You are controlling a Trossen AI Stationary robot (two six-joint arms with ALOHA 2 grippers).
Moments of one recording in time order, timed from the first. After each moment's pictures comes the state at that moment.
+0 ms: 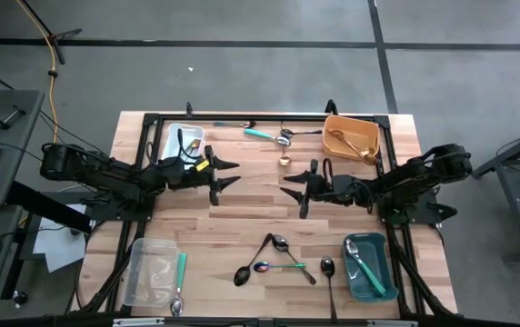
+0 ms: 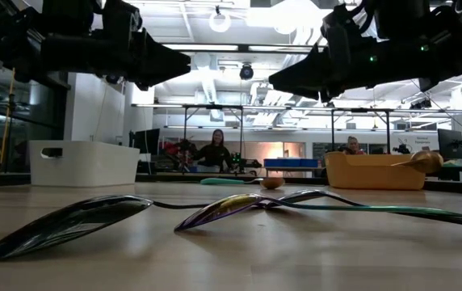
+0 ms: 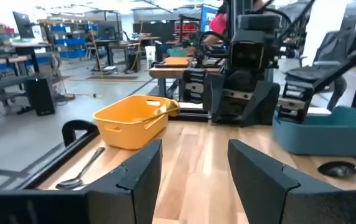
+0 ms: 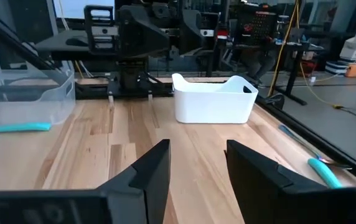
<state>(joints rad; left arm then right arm) 0.09 1.26 0.29 0.99 -0.09 0.01 0.08 1.50 0.41 1.02 0.31 -0.04</state>
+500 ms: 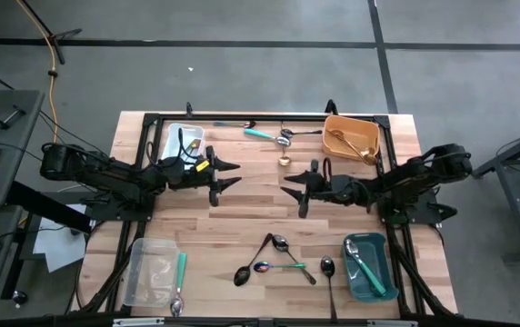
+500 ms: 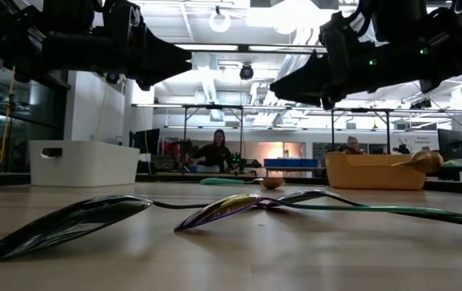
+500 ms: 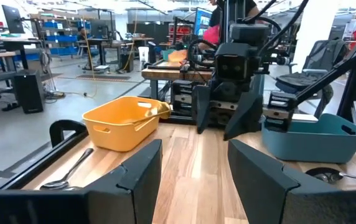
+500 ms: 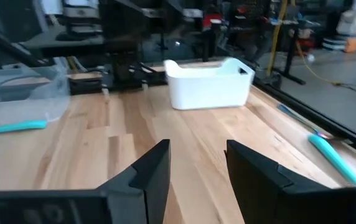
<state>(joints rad) 0.09 1.26 0.30 0.99 -0.06 -0.02 0.07 1.50 0.41 0.96 0.33 0.05</state>
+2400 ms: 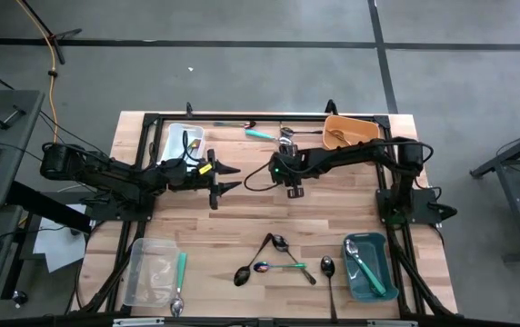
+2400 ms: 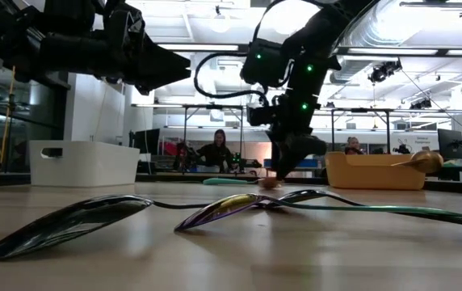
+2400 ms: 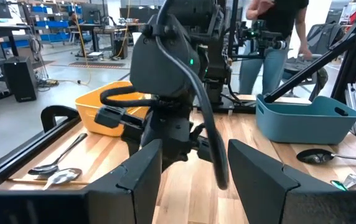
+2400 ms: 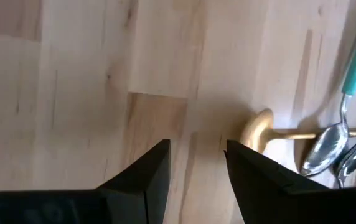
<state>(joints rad) 0.07 1.26 0.30 0.93 -0.06 -0.02 -0.17 1.88 1.18 -0.52 0.28 -0.41</state>
